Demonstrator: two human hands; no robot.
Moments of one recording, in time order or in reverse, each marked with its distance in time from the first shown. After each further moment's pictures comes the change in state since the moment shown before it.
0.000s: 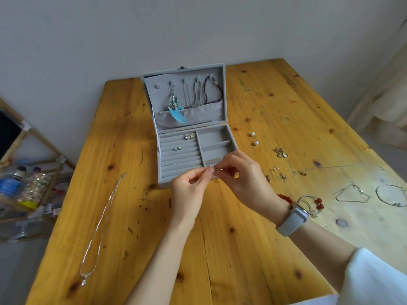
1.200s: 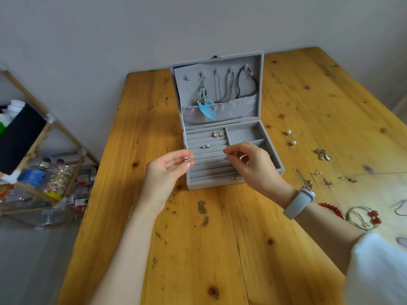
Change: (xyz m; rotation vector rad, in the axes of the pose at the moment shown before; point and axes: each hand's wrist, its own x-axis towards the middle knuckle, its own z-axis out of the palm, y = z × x) left_hand 0.063 -0.003 -0.098 0.040 -0.060 -0.028; right_hand 0.050 0.011 0.051 0.082 -0.044 0.172
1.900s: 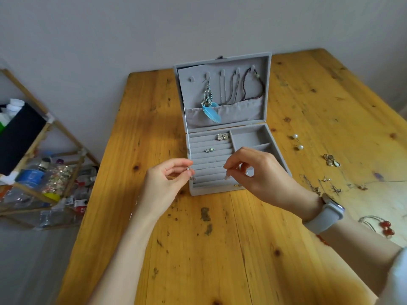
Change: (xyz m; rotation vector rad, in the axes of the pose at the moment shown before) left_hand -0.001 -0.002 -0.009 0.258 0.012 0.101; right_hand -0.004 -0.019 -0.016 -0.090 -0.182 -0.252
